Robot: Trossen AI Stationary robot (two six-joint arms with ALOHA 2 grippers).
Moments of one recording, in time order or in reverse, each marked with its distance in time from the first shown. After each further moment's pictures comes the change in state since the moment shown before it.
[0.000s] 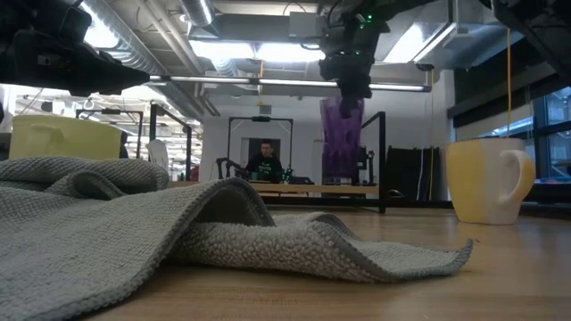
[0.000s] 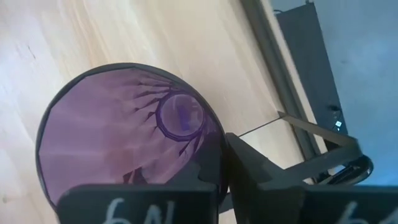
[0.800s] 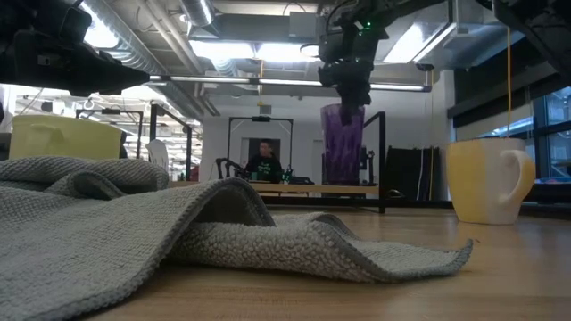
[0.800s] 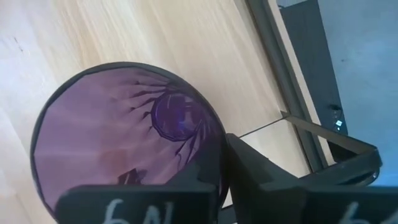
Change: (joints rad) left arm 0.000 0.000 0.000 0.000 0.000 0.000; right arm -0.002 -0.003 -0.064 0.047 0.019 -0.009
